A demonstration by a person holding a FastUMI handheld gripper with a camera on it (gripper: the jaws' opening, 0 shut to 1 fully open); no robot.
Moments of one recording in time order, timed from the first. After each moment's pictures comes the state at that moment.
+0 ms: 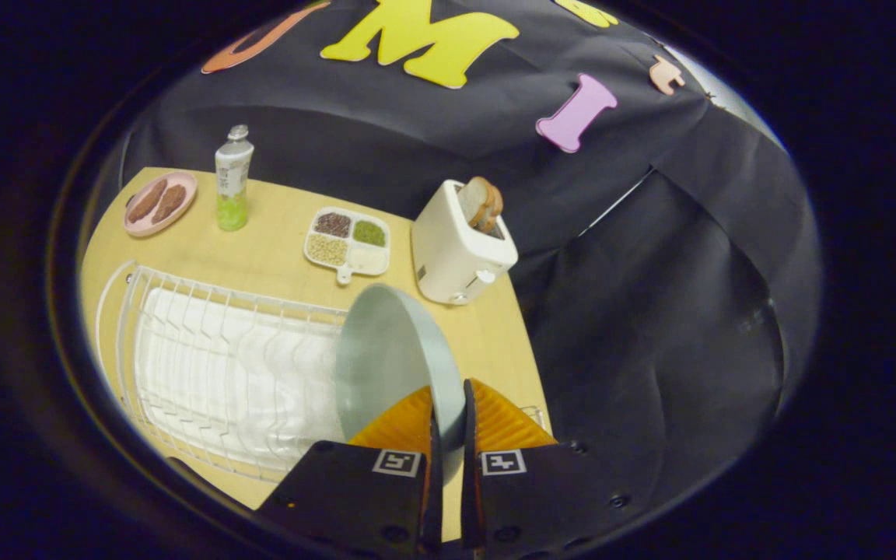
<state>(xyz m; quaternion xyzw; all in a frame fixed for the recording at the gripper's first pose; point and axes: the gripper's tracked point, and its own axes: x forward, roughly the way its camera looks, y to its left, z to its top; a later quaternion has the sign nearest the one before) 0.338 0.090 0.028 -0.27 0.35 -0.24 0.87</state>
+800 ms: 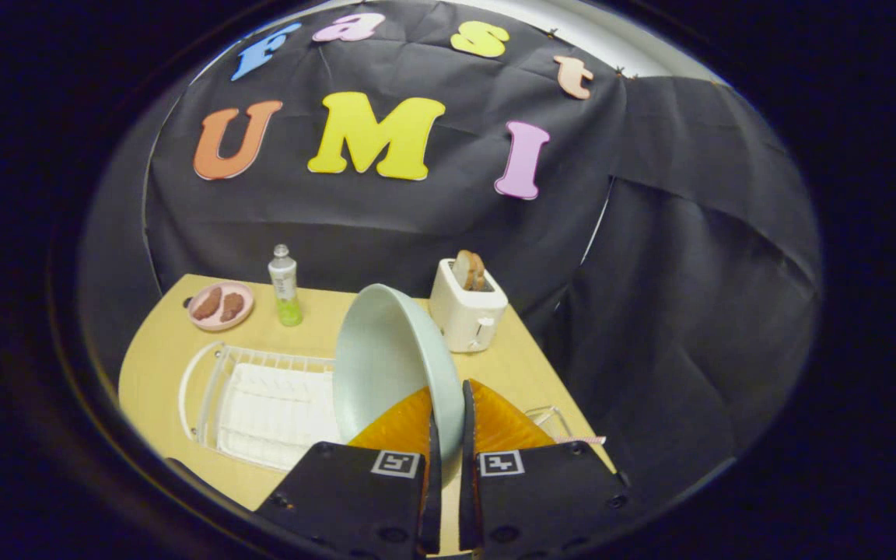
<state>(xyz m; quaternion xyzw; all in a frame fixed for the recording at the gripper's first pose) 0.217 0.114 0.039 -0.10 0.24 -0.10 0.96</state>
